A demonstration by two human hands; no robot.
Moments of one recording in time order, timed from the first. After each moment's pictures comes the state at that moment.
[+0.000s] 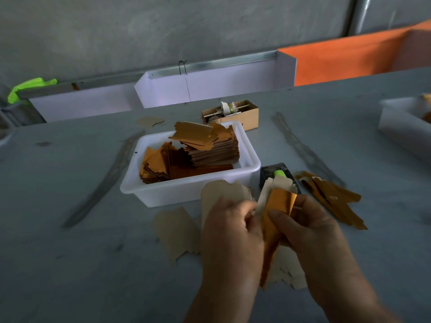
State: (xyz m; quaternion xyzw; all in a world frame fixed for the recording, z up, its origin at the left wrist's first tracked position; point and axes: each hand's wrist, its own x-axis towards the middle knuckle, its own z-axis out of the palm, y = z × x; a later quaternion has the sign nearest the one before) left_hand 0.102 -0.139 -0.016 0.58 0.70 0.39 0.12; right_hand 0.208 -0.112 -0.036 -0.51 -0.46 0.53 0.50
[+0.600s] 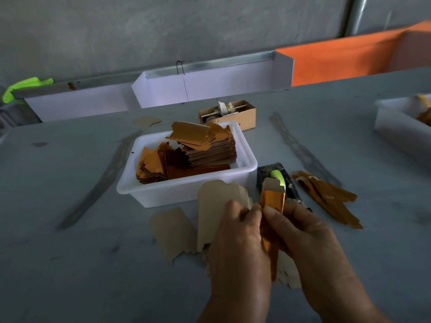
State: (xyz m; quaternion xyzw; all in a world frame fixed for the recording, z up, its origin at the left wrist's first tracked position) left_hand 0.114 -0.143 -0.029 0.66 0.69 0.30 0.05; right_hand 0.212 -0.121 -0.031 -0.49 -0.45 0.59 0.46
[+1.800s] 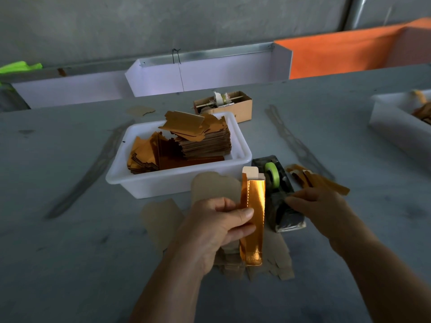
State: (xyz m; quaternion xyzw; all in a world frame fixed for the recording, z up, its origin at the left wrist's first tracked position) left_hand 0.078 -0.118 -0.022 0.29 0.58 0.45 0.62; right_hand 0.268 -0.047 -0.067 -0.63 -0.57 0.41 0.33
